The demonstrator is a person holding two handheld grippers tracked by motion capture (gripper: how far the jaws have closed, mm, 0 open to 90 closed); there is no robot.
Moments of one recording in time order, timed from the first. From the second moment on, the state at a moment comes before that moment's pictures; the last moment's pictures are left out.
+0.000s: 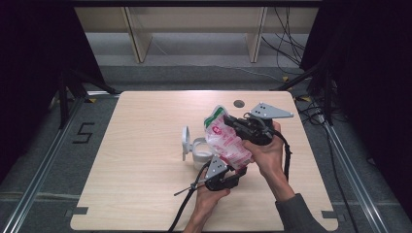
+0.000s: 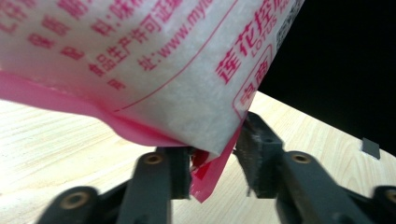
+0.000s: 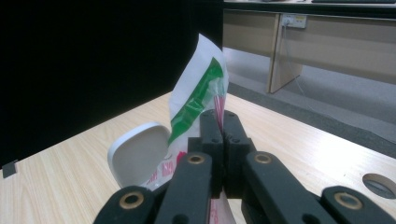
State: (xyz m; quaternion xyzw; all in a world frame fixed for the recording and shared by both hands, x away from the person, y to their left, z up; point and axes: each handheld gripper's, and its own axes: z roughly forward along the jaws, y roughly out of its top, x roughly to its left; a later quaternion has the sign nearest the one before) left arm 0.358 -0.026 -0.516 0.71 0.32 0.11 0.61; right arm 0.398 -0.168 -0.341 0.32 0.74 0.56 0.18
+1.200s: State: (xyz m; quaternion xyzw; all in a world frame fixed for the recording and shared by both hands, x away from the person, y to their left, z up) left arm 0.342 -0.018 -0.508 0.72 0.35 0.13 0.59; right arm 0.390 -0.219 -0.380 0.36 0.69 0.59 0.19
